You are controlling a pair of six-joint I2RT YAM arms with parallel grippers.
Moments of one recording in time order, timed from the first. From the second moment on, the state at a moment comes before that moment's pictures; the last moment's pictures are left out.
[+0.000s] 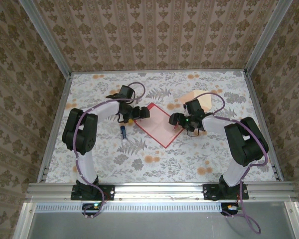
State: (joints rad) left arm -0.44 1.92 1.30 -0.55 0.38 -0.45; right arm 0.34 1.71 0.87 -0.11 -0.24 0.64
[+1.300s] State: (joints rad) left arm -0.42 1.88 1.29 -0.56 0.33 -0.42; right arm 0.34 1.71 0.87 -0.11 -0.24 0.64
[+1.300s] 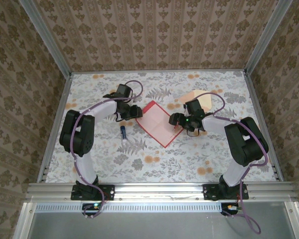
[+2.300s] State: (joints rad) left arm -0.41 1.75 1.21 -0.50 0.32 -0.40; right arm 0.33 1.64 0.90 -0.22 -0.23 0.63
